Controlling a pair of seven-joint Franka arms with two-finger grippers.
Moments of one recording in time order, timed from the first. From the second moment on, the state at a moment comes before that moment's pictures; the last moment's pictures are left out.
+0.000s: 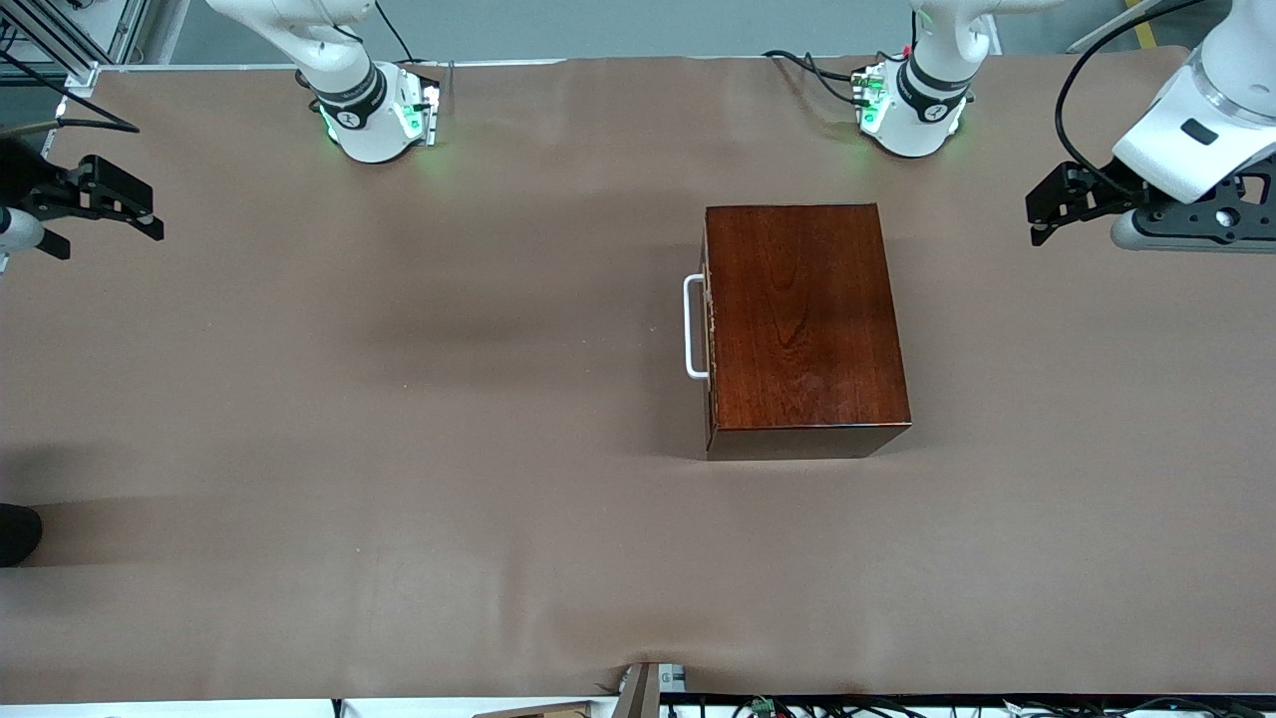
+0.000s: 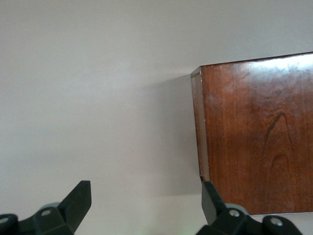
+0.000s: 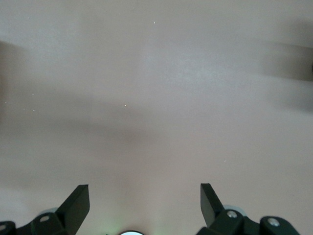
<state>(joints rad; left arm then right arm) 0.03 -0.04 -0.21 -1.56 0.06 1.53 -0.07 -0.08 -0.01 0.08 -1.48 0.02 1.43 -0.21</state>
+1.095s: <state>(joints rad) 0.09 -0.04 -0.20 -1.52 0.03 1.51 -0.06 -0.08 -0.01 0.08 -1.48 0.02 1.43 -0.21</state>
